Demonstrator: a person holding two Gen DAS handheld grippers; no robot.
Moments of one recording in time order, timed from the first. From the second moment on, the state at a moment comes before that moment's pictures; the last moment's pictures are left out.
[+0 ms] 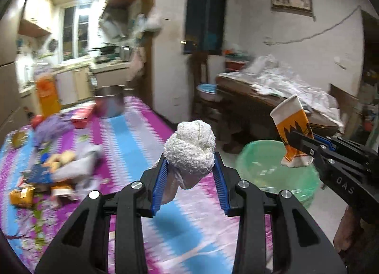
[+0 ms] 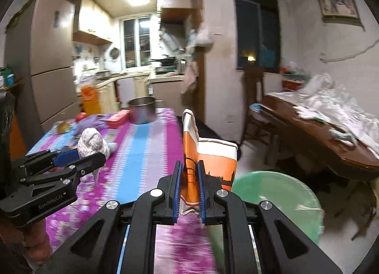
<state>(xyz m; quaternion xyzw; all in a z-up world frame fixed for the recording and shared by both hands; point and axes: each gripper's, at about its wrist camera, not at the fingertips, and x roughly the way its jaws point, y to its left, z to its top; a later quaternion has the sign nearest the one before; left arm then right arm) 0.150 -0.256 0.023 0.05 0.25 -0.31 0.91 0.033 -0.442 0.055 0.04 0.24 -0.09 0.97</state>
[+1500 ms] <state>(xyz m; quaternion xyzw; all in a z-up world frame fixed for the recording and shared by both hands) 0.172 -0.456 -0.075 0.12 0.39 -0.40 0.82 0.044 -0.645 -0.061 0.20 0.38 -0.16 0.89</state>
